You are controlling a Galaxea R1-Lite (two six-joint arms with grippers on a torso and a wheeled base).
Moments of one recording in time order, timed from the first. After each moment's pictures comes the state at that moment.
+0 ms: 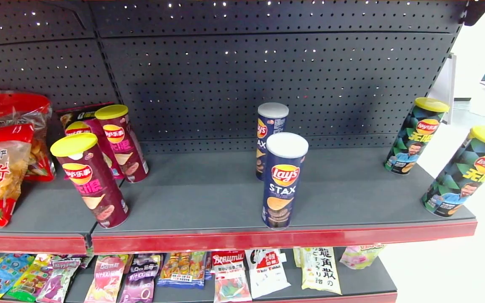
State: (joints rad) left arm -0.09 0.15 -0.43 0.40 0.13 -0.02; right arm 0.00 0.00 0.00 0.00 0.05 0.00
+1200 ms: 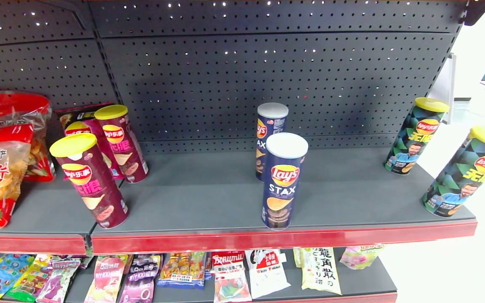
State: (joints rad) left arm 0.01 0.03 -0.09 0.14 0.01 -0.03; right arm 0.01 0.02 0.00 0.00 0.05 0.00
